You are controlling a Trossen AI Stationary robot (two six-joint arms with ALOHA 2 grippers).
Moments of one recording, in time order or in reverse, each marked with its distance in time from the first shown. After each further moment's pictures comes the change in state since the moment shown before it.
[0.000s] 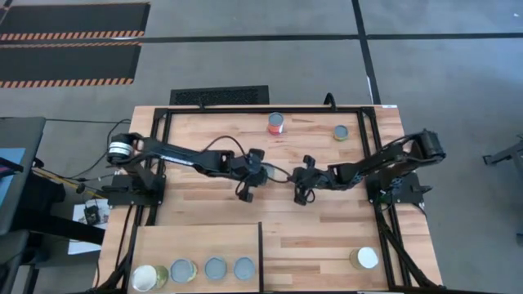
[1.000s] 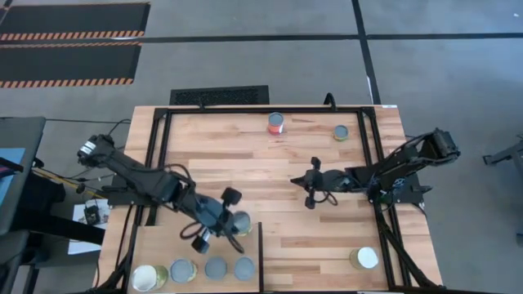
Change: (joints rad) left arm -0.472 -0.249 0.296 -0.503 0.051 -0.283; right arm 0.066 -0.143 -0.218 0.376 0.012 -0.044
